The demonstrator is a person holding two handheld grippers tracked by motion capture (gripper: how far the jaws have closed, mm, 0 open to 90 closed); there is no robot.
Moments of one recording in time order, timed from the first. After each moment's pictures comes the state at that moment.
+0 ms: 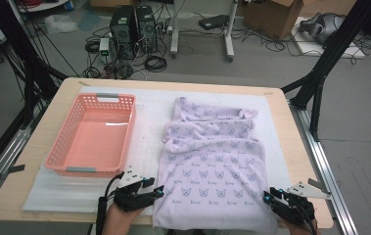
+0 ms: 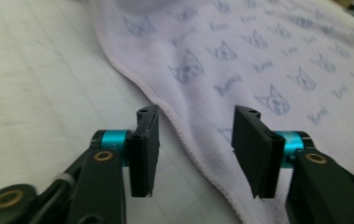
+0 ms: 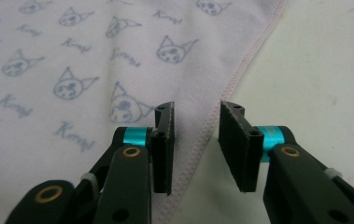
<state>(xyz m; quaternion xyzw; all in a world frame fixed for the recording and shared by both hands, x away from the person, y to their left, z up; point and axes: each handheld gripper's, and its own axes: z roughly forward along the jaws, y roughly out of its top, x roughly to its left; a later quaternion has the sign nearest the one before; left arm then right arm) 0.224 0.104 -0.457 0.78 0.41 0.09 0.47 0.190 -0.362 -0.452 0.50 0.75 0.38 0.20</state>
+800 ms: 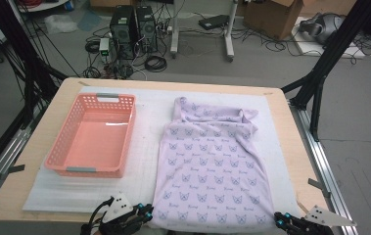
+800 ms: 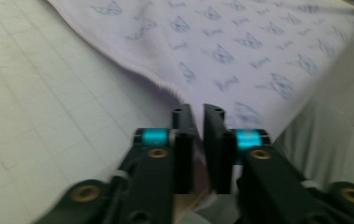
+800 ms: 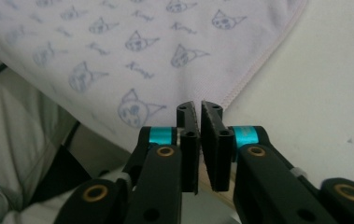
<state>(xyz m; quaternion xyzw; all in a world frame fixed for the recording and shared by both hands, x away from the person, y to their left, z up) 0.160 0.128 -0.442 0.78 0.38 0.11 0.48 0.129 -0.383 -0.440 0.45 0.78 0.42 0.14</state>
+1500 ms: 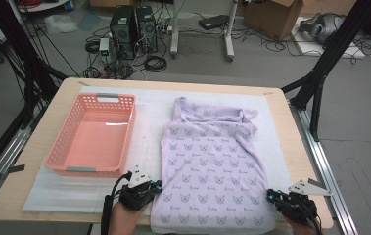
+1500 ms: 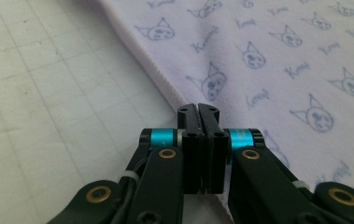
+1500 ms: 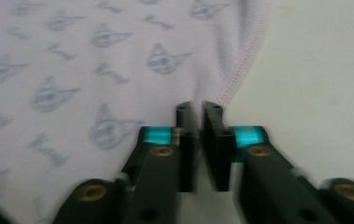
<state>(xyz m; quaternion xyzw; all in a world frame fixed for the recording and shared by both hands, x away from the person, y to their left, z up) 0.222 0.098 -0.454 0.79 0.42 0.13 0.44 0.192 -0.368 -0.448 0.49 0.77 0.37 0.17</state>
